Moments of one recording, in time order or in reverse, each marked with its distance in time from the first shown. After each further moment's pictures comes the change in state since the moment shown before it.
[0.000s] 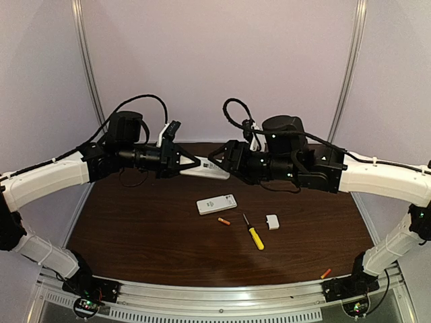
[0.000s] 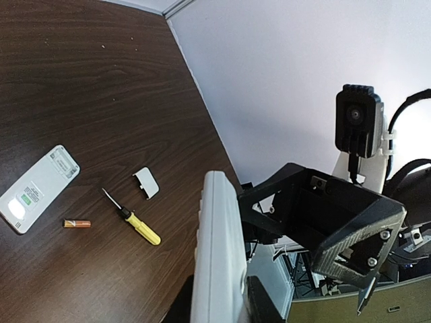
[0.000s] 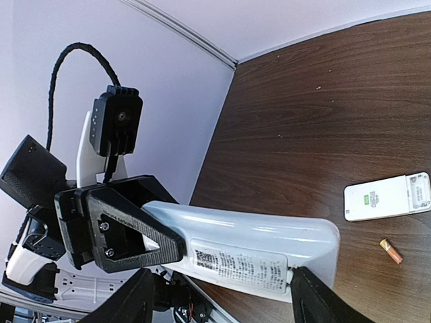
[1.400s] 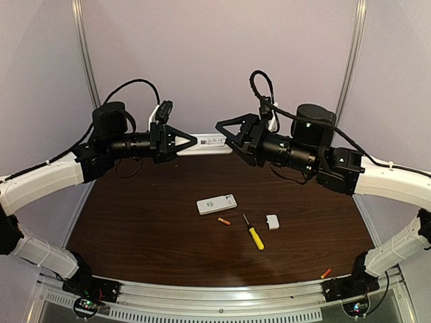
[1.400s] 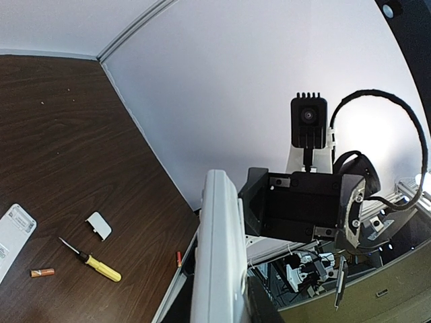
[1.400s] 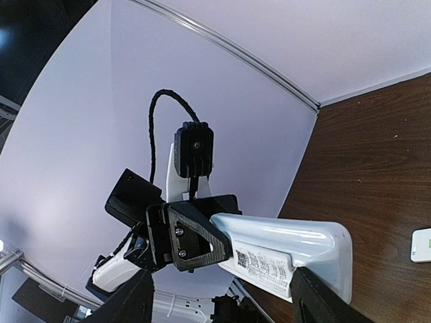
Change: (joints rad) left arm 0.030 -0.043 -0.023 0.279 0.106 -0.098; right arm -0.026 -0.108 -0.087 0.313 -0.092 0.048
